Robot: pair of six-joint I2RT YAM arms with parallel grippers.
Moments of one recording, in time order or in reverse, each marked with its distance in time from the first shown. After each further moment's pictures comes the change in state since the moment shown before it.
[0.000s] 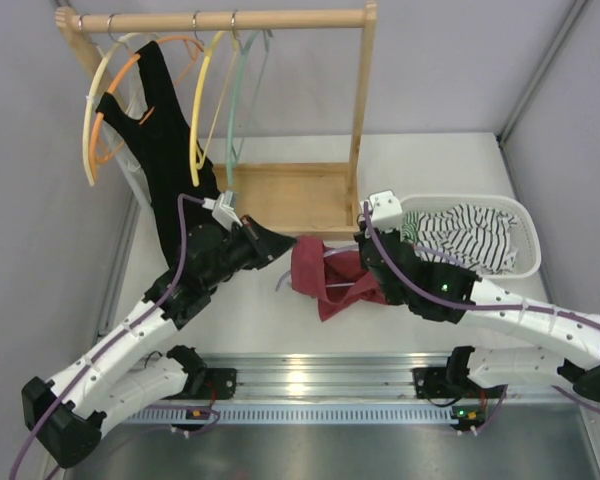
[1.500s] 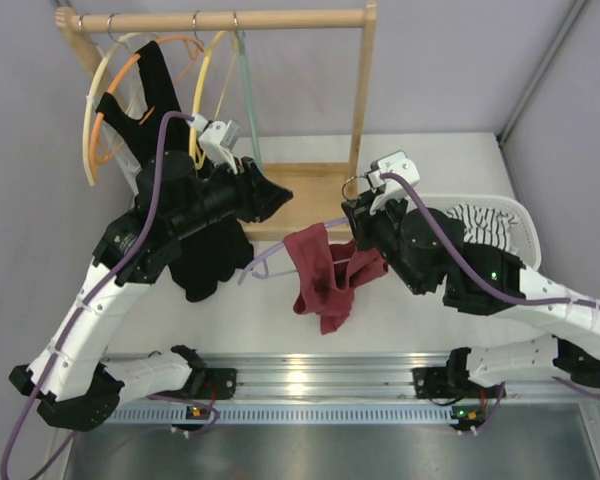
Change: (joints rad) left arm 0.000 0.272 0.857 -0.587 0.039 0.587; right arm 0.164 0.049 0.433 -0.042 -0.067 -0.164
